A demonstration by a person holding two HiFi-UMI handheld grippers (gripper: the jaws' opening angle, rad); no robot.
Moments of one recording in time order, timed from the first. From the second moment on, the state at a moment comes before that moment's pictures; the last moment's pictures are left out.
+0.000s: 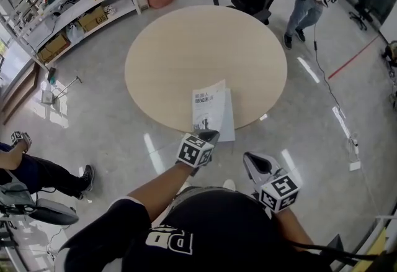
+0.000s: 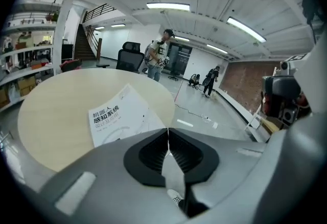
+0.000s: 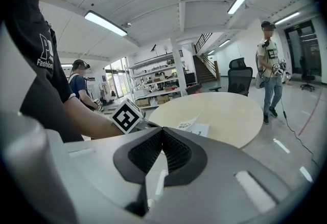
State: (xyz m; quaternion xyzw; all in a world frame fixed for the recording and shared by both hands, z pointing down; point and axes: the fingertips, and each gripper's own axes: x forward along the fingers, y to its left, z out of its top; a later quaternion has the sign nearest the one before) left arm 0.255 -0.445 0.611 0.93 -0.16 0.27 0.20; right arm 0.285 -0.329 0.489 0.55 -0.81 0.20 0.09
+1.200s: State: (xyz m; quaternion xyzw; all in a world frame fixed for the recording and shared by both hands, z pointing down) left arm 0.197 -0.360 0.513 0.91 -0.28 0.17 0.26; right arm 0.267 -0.323 0.501 0.39 -0.89 0.20 0.11
